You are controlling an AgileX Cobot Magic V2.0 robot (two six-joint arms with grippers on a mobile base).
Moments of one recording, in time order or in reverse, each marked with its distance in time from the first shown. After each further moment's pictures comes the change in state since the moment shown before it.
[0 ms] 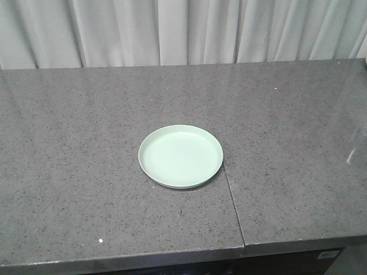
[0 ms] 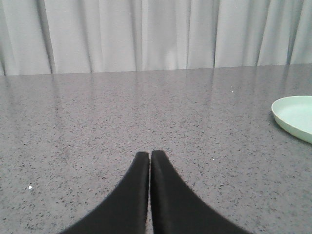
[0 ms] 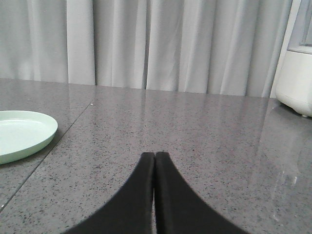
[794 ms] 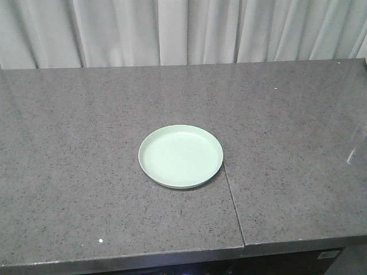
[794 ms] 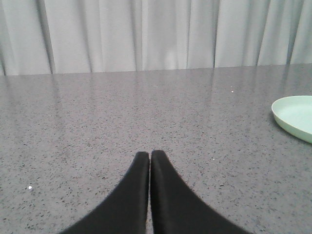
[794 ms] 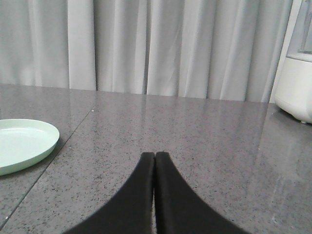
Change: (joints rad) left arm 0.000 0.000 0.000 0.000 0.000 0.000; right arm 0.000 0.053 -0.088 0.002 0.054 -0.001
